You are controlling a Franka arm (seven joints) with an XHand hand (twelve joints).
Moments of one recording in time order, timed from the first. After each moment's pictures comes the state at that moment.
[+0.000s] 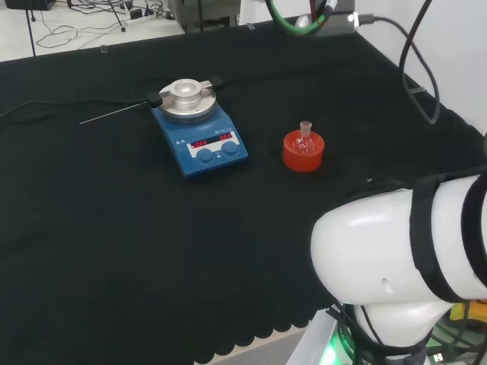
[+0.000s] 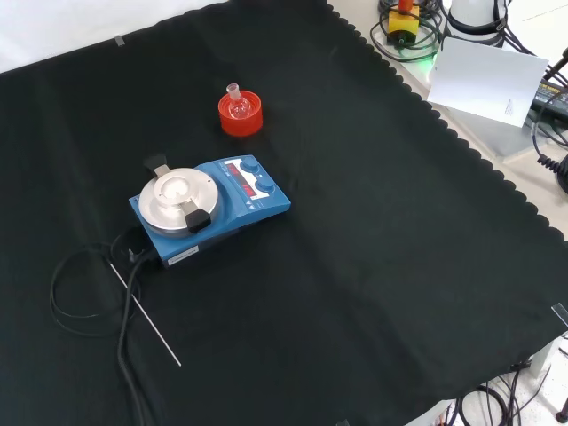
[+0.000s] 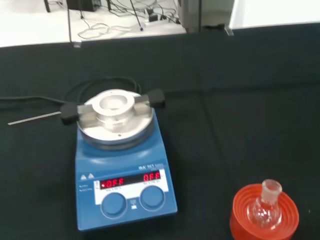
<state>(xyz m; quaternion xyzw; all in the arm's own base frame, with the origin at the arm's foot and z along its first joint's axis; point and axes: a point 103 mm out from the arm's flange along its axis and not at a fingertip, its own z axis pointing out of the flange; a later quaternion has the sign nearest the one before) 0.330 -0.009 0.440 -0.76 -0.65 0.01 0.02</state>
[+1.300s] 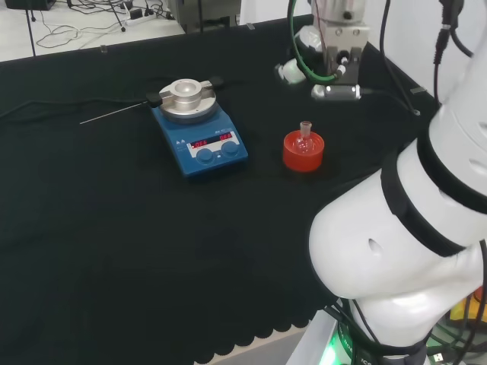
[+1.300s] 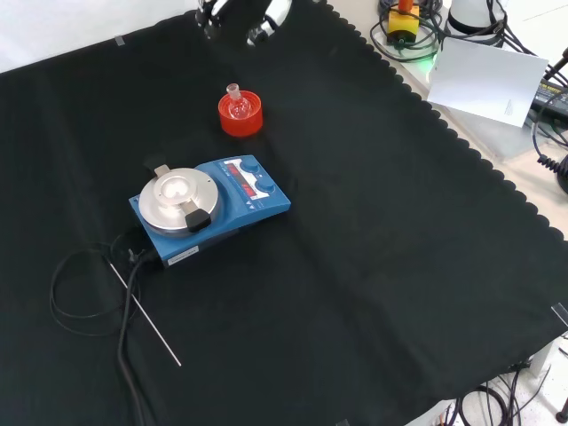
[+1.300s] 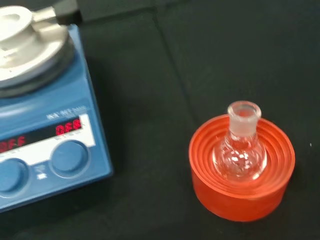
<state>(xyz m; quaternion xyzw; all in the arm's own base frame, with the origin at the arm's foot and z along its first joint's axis) 0.408 -0.105 0.258 -0.78 -0.61 0.02 0.10</state>
